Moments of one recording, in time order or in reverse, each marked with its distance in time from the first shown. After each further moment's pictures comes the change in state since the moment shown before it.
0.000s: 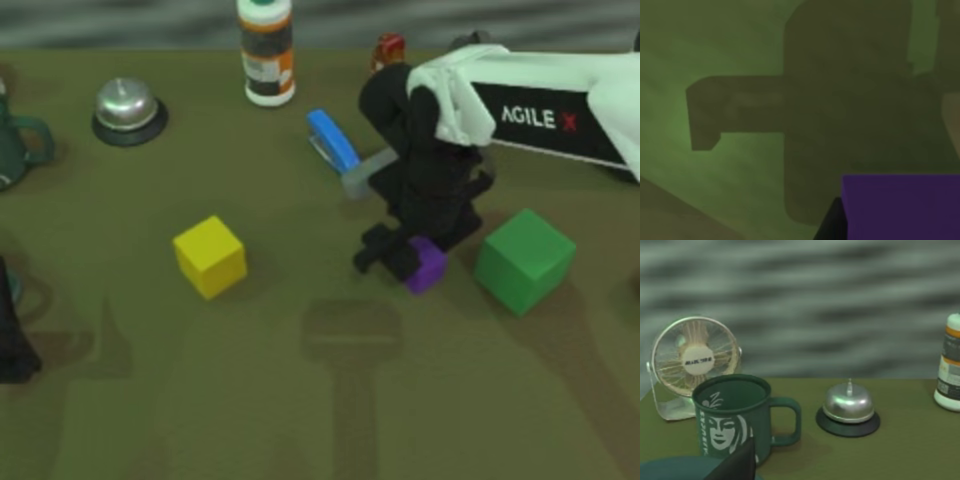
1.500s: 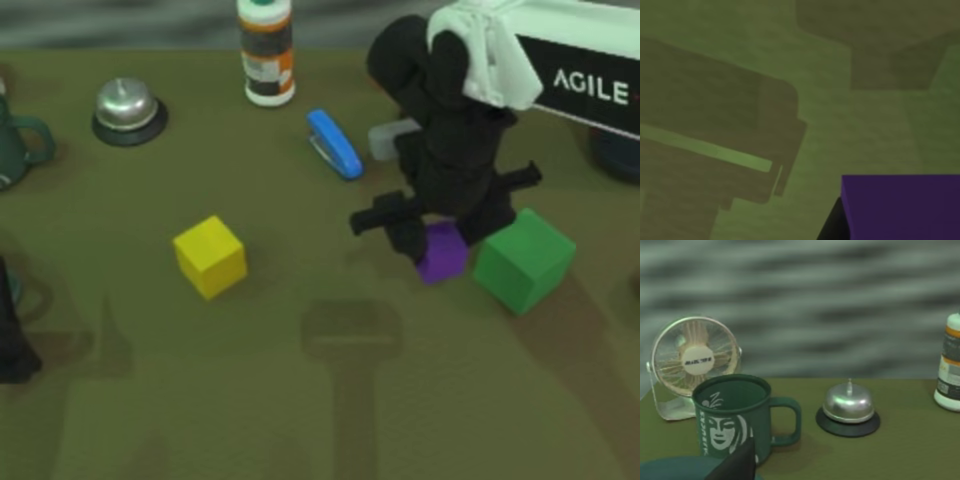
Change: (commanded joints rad) left arm 0.000 0.000 0.000 0.000 0.000 0.000; right arm 0.042 -0.261 -0.053 -0.189 0.005 0.362
